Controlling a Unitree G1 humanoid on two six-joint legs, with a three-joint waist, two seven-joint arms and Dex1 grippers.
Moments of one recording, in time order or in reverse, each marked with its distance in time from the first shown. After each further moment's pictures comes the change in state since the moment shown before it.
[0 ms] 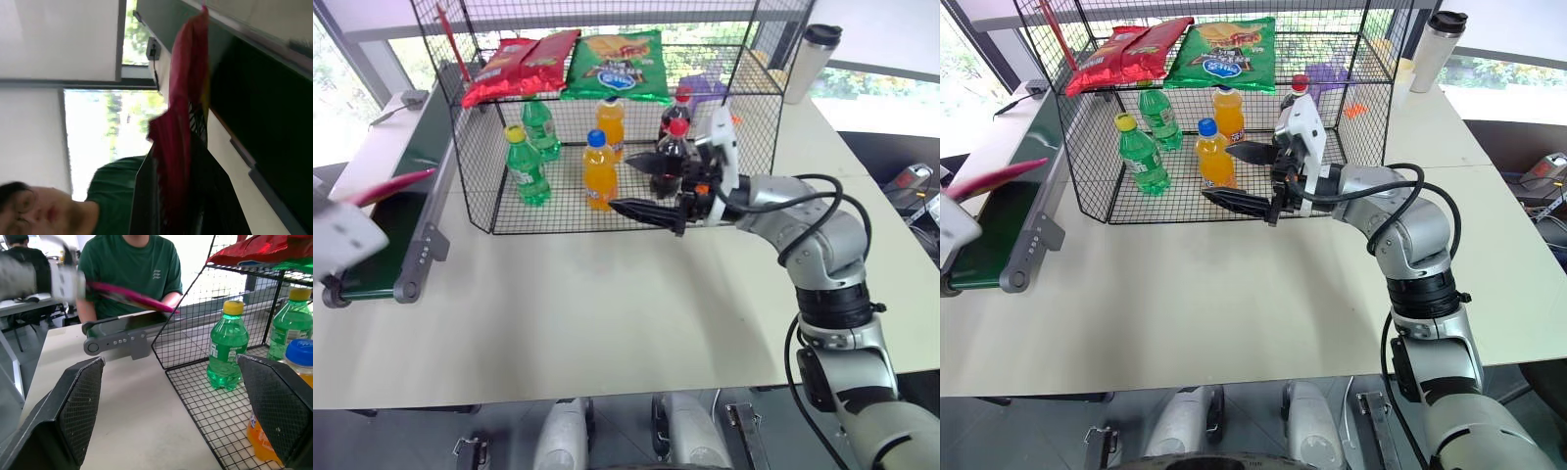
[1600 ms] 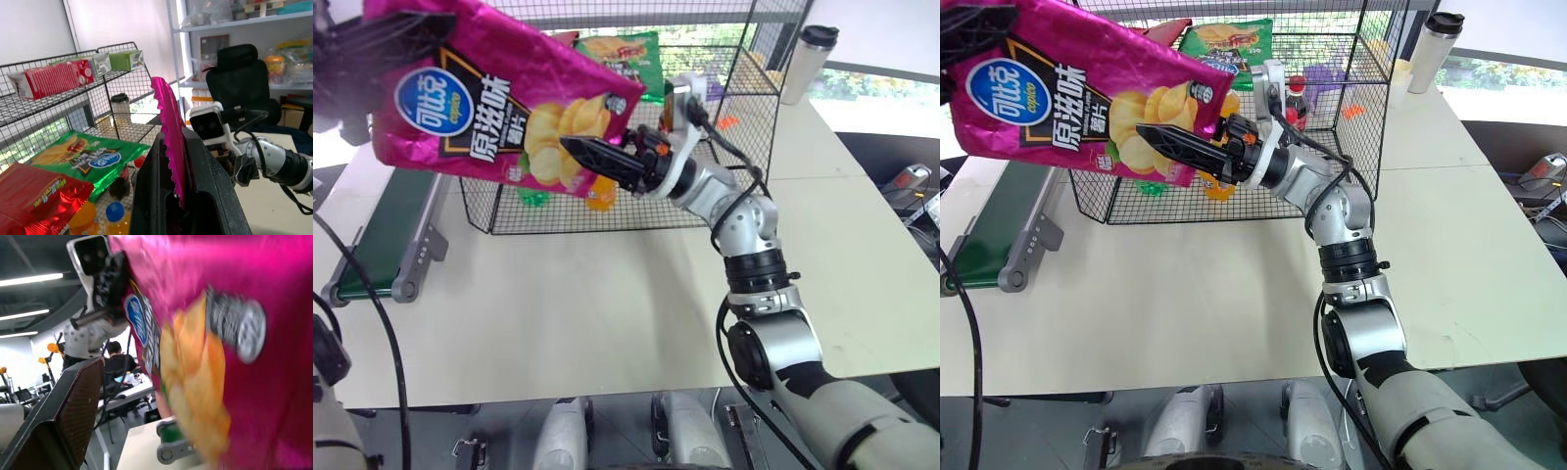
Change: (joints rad) left arm -0.977 0.005 -0.321 0.372 -1.246 0.473 -0.267; right arm -0.195 0.379 -0.093 0.382 0.157 -0.080 0.129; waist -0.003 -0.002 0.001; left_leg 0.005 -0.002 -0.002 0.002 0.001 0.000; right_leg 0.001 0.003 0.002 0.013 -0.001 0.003
